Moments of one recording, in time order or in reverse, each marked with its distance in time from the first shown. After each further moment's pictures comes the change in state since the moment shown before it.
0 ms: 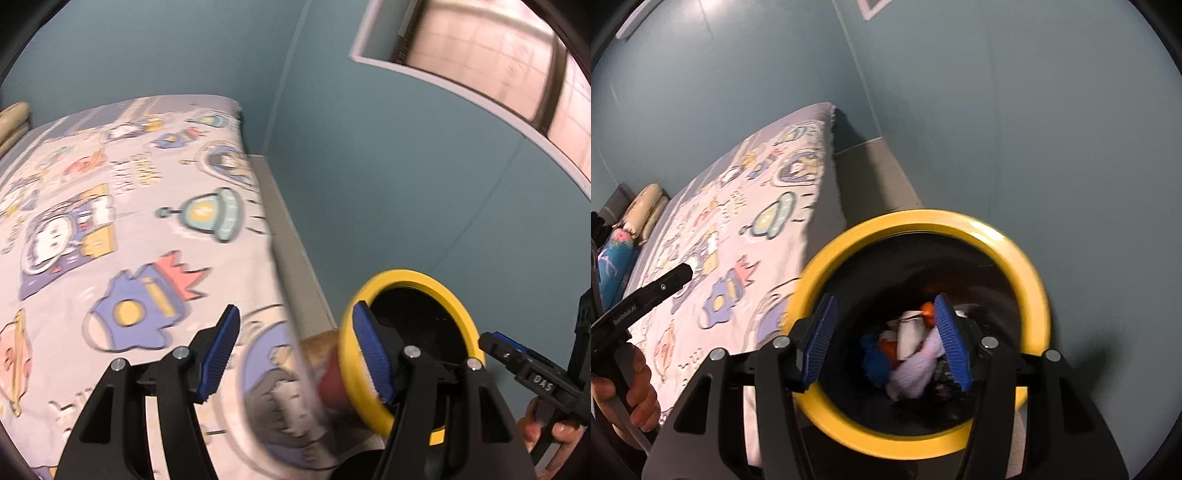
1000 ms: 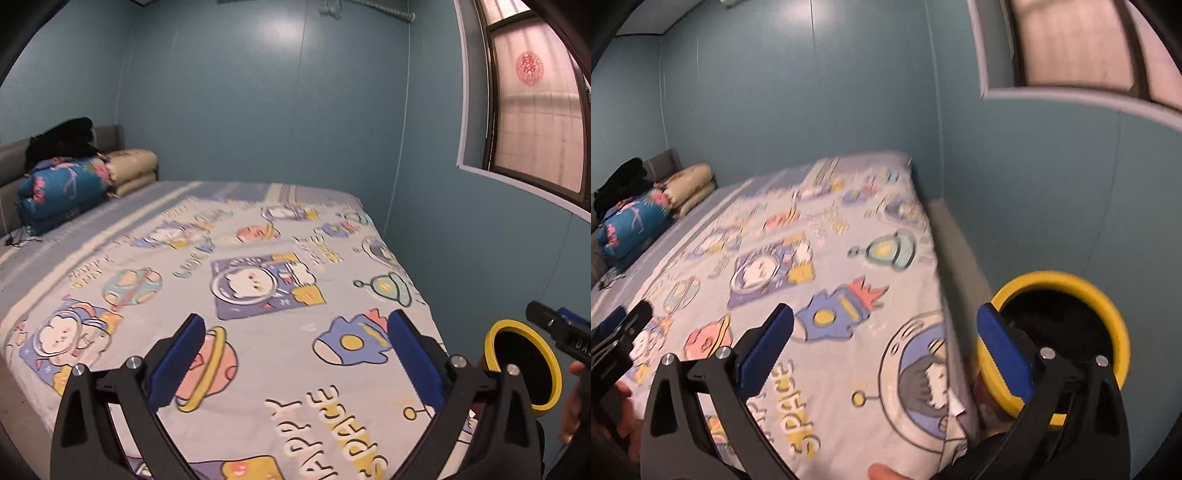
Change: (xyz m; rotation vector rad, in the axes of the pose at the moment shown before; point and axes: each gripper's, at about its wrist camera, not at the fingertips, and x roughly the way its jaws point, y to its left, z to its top) left arm -0.209 0.163 -0.087 -0.080 -0.417 0.394; right arm -0.063 0.220 -0.068 -0.242 -0.325 0.017
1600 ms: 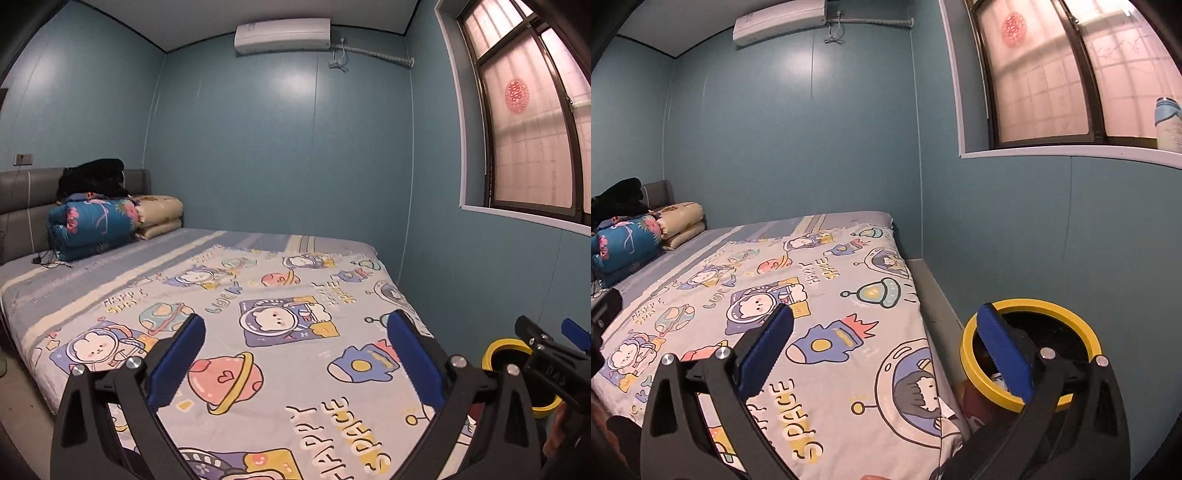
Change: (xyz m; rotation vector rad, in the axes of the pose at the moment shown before) left arm -0.090 -0.003 -0.026 0.006 -0.213 0.081; right arm -0.061 0.021 -0.045 -0.009 -0.207 -0.078
